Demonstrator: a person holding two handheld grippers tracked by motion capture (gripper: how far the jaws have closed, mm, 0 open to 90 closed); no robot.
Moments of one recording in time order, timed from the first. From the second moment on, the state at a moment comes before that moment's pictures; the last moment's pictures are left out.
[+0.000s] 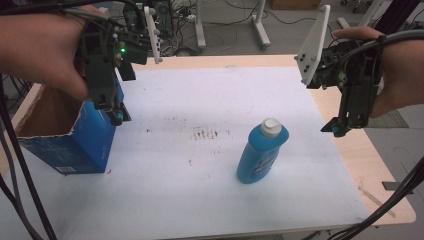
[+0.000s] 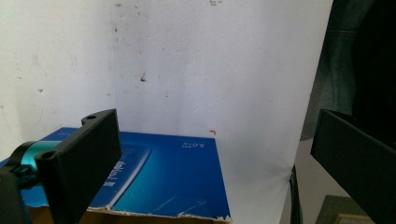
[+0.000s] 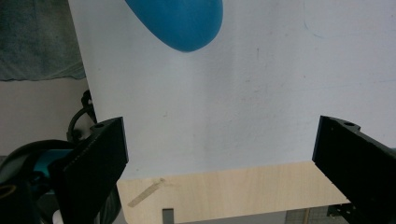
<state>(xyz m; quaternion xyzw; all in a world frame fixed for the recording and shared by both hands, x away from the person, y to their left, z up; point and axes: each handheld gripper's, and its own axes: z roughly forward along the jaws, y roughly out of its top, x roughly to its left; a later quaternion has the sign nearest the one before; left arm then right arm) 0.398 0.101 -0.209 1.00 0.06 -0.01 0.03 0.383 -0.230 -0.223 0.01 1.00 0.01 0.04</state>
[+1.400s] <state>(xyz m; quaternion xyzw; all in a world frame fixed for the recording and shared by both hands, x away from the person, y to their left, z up) 0.337 0.051 -0.244 0.96 0.17 -0.06 0.21 0.378 -0.237 -0.228 0.01 1.00 0.02 0.05</state>
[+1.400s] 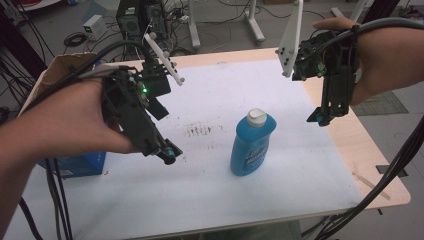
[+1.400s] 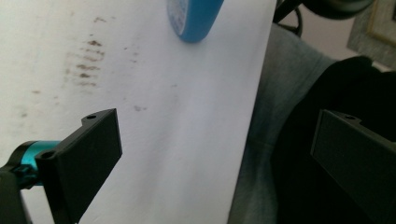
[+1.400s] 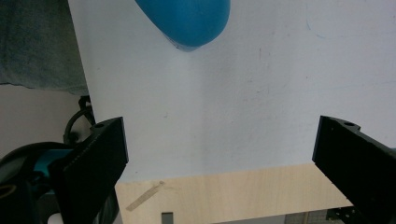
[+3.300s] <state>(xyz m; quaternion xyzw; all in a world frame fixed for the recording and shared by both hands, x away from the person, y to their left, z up) 0.349 -0.078 -0.316 0.93 0.22 0.03 0.30 0.383 -0.249 -0.235 0.03 1.00 0.02 0.04</state>
